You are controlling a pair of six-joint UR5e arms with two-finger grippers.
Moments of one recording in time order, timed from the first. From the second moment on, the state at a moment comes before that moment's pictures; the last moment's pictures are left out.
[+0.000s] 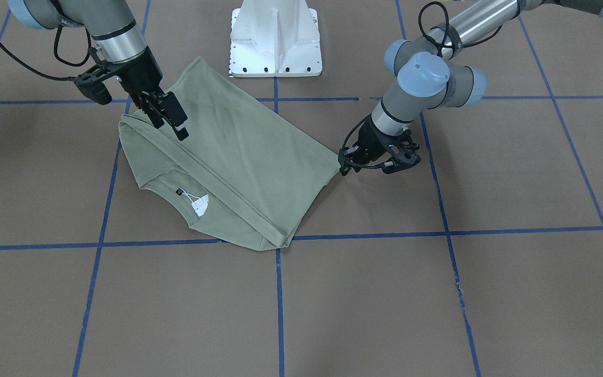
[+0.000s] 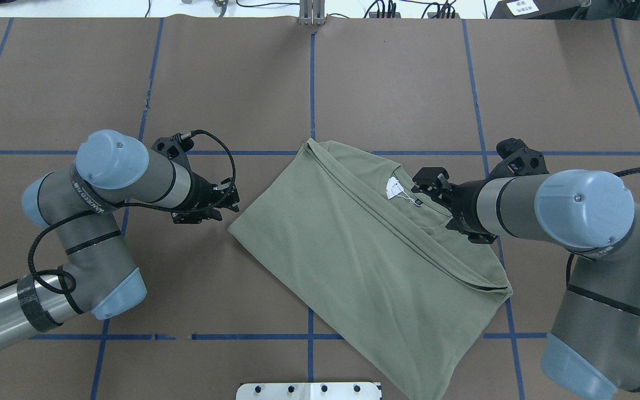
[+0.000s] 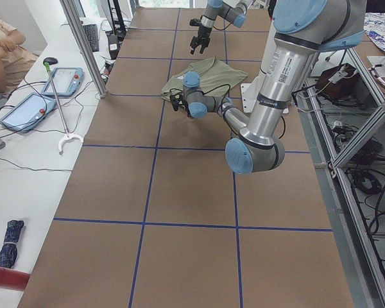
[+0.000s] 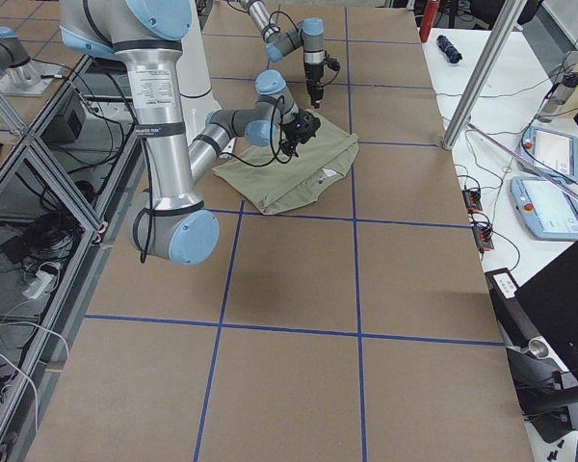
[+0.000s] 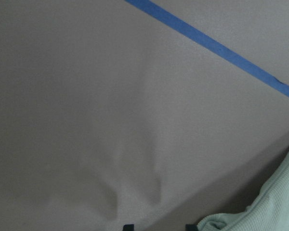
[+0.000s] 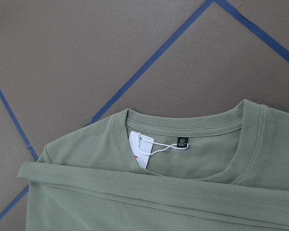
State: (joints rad) left arm -0.59 -2.00 -1.63 -2.13 -1.98 -1.66; right arm 0.52 -1.38 2.10 -1.25 1.66 2.00
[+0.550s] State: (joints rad) left arm -0.55 -1.99 -1.63 -2.12 -1.98 -1.67; right arm 0.52 -1.38 2.09 -1.25 1.67 2.00
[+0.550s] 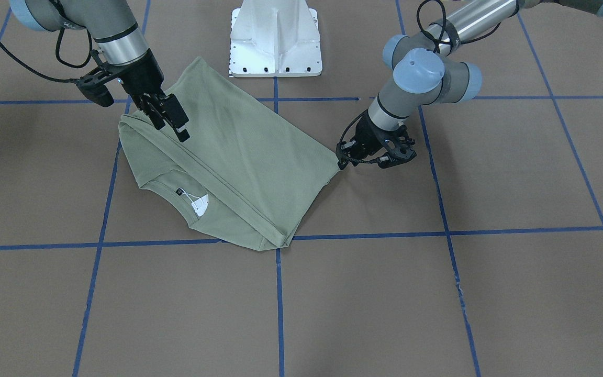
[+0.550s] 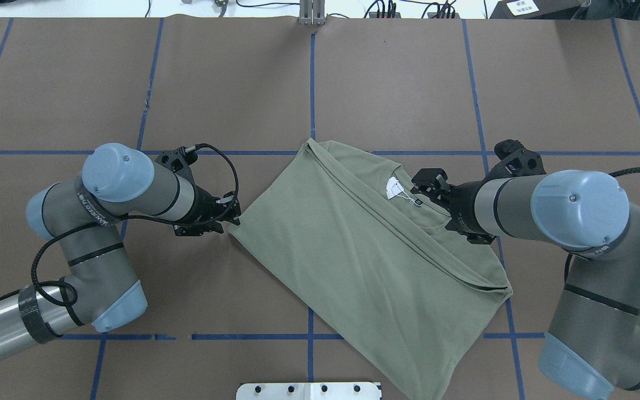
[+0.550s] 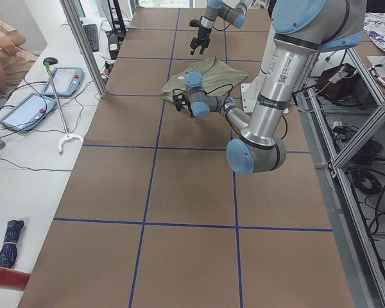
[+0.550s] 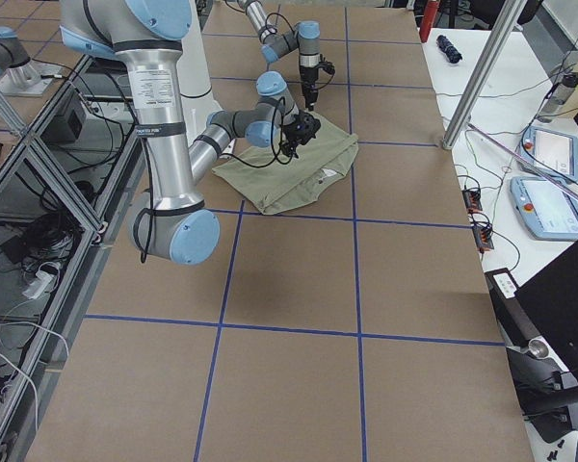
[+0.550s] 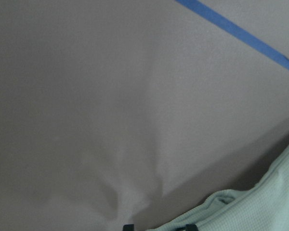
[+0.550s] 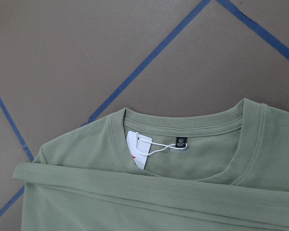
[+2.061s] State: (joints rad) left arm -0.79 -2.26 -1.26 -2.20 -1.94 -1.39; right arm 0.52 -1.34 2.05 -1.24 1.66 2.01
